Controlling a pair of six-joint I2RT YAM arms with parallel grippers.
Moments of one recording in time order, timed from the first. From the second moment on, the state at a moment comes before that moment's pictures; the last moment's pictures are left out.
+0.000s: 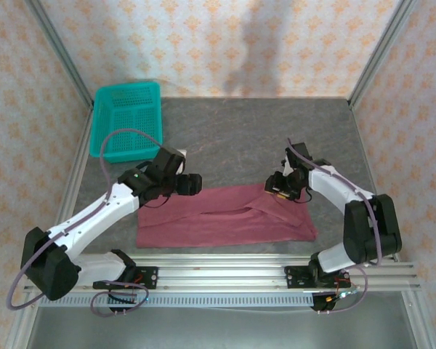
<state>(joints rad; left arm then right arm) -0.57 1.21 0.98 -0.68 -0.01 -0.51 0.24 1.48 0.88 -0.67 -0.33 0.50</state>
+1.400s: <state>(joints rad) -0.59 1.13 1.12 -0.89 -0.24 -0.46 0.48 1.21 0.61 -0.57 -0.47 0.65</state>
